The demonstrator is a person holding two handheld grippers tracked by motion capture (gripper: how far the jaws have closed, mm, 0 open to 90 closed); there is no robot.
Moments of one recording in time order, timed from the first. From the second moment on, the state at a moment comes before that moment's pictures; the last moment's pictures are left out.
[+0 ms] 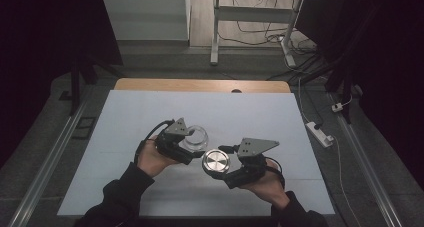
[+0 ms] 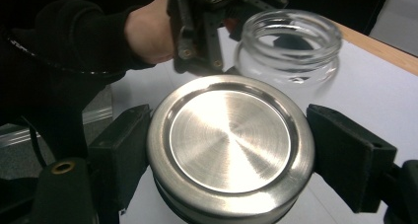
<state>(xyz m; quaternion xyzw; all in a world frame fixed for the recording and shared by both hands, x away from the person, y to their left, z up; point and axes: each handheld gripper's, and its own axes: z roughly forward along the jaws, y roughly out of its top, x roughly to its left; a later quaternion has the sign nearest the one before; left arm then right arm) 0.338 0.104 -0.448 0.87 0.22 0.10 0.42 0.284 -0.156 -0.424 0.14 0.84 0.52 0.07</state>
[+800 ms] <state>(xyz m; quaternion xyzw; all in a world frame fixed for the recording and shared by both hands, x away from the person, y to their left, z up) 0.377 0.097 -0.458 0.86 0.23 0.12 0.43 0.279 -0.145 -0.460 0.15 0.85 0.50 0.06</state>
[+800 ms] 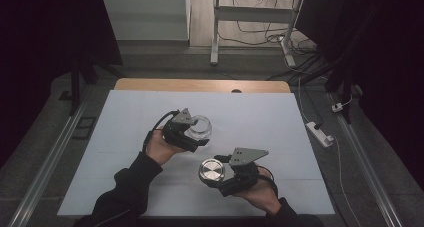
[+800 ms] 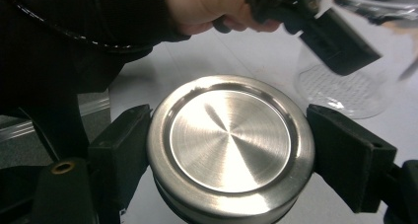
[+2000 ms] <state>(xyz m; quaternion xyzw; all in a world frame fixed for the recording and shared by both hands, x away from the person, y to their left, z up) 0.414 0.090 -0.492 0.85 0.27 0.14 0.43 0.299 -0.112 -0.510 0.15 0.87 0.47 0.06</state>
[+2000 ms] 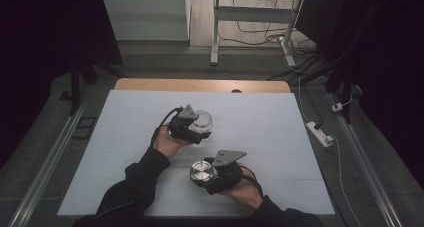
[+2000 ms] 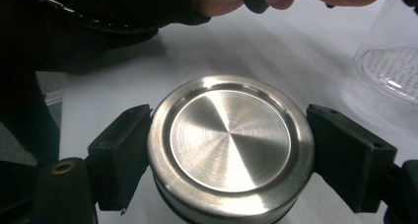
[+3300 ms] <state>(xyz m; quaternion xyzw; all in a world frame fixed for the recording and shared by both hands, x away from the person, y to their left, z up) 0.424 0.087 -0.516 0.85 0.30 0.13 0.42 0.310 -0.102 -0.538 0.17 0.90 0.41 0.06</state>
